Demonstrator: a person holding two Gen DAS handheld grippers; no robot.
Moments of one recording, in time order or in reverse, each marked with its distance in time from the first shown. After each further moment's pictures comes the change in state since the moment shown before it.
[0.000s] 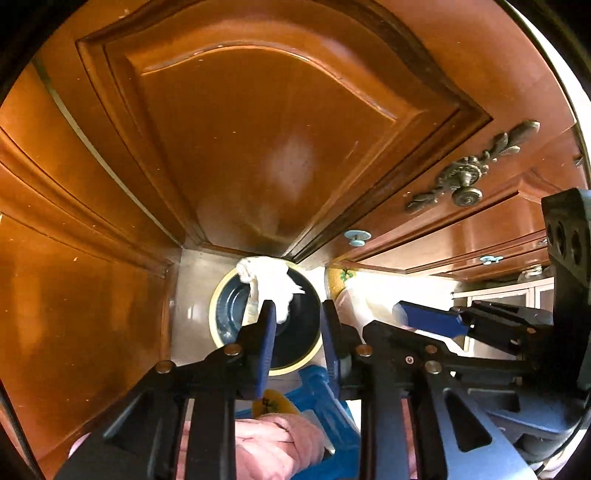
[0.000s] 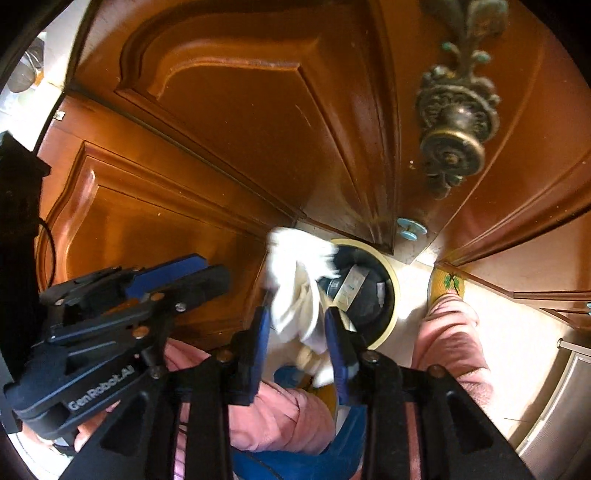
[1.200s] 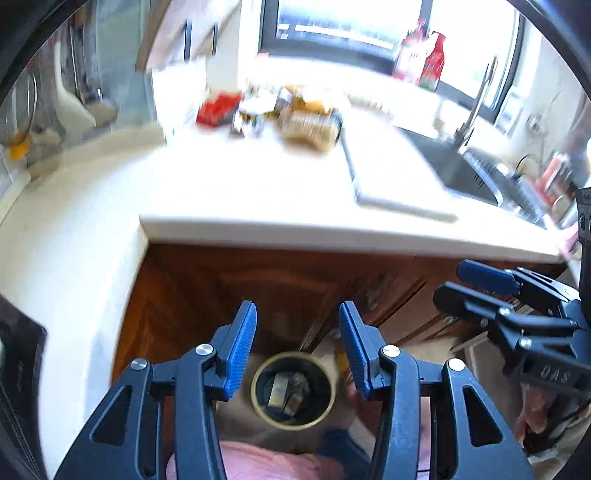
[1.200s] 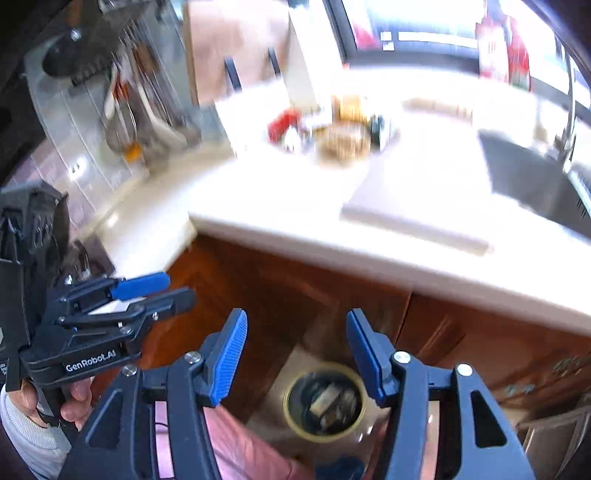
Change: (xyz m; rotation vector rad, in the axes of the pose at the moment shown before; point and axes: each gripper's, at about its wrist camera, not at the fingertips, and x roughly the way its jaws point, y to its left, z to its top) left arm -0.258 -0.036 -0.007 0.160 -0.448 0.062; right arm -0.270 0.091 -0.035 -0.194 -0.614 -0.080
